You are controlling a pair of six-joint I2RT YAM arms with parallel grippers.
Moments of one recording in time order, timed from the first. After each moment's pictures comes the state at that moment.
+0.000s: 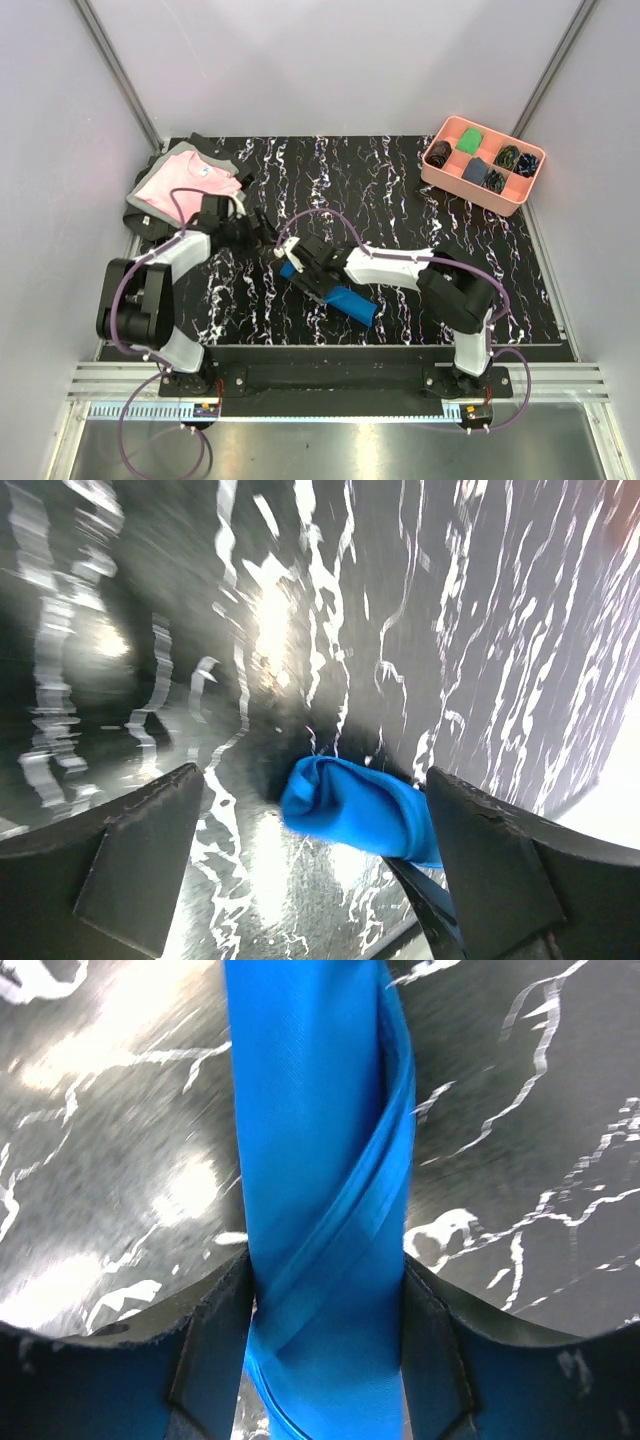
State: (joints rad) left arm -0.15 1.56 0.83 -0.19 0.49 -0.56; right arm 0.99 1.91 1.23 -0.40 0.07 -0.04
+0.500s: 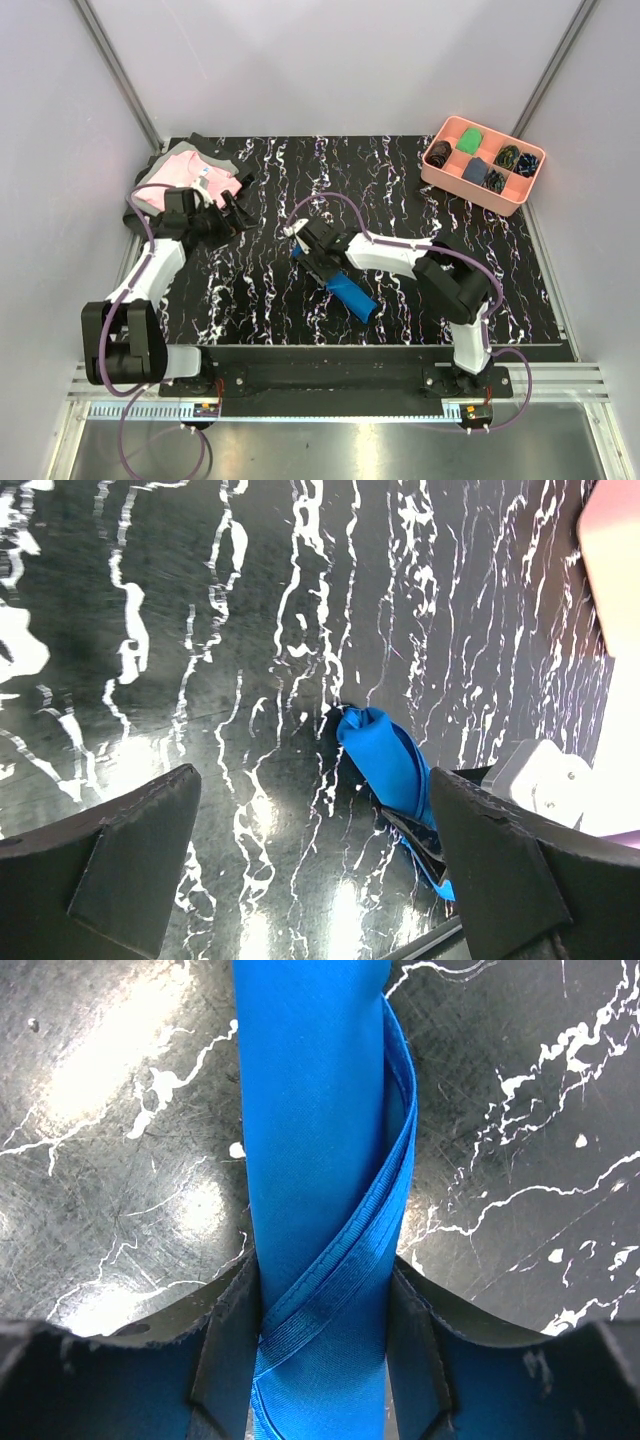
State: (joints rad) left arm 0.03 1.33 0.85 -0.28 0.46 -0.54; right arm 0.90 1.97 1.32 -0.42 0.12 0.03
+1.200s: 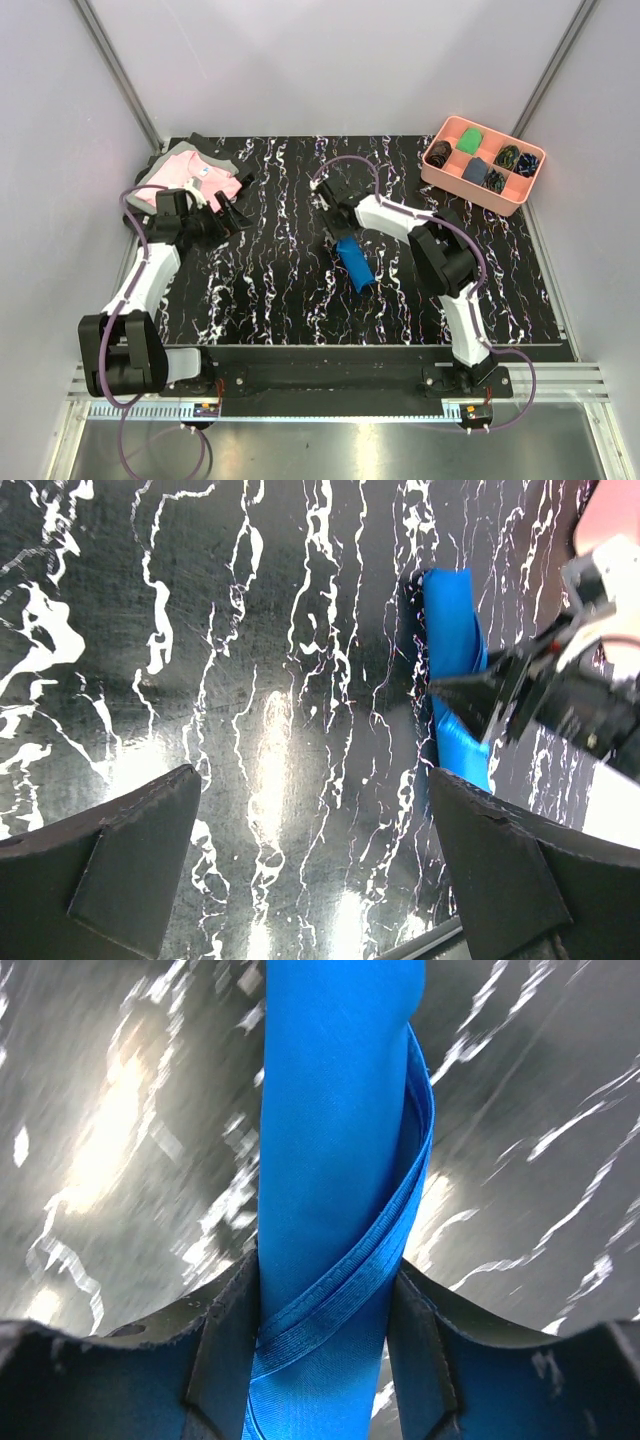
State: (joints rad) left arm 0.07 1.27 0.84 -0.32 0.47 -0.51; right arm 0.67 2.17 1.62 -0.53 0.14 0.08
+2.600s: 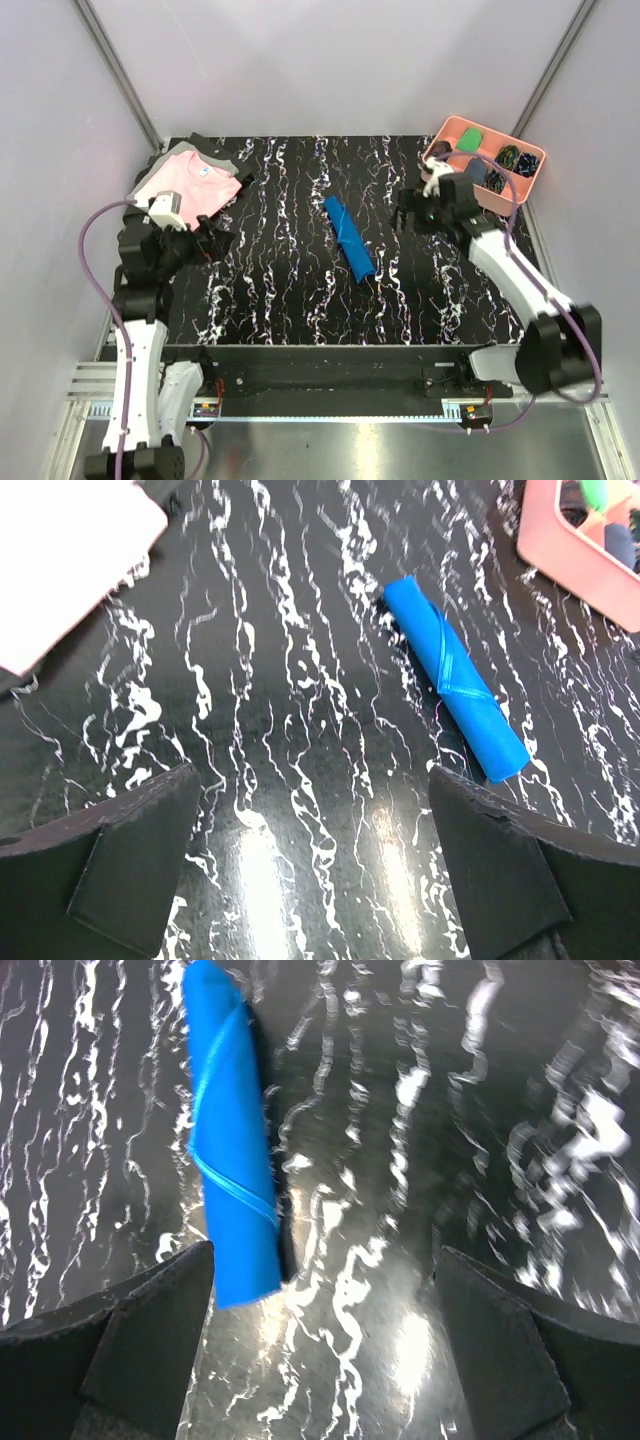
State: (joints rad) left arm 0.13 0.71 0.76 -0.45 0.48 -0.23; right arm 0.28 1.37 1.05 -0.37 -0.19 0.23
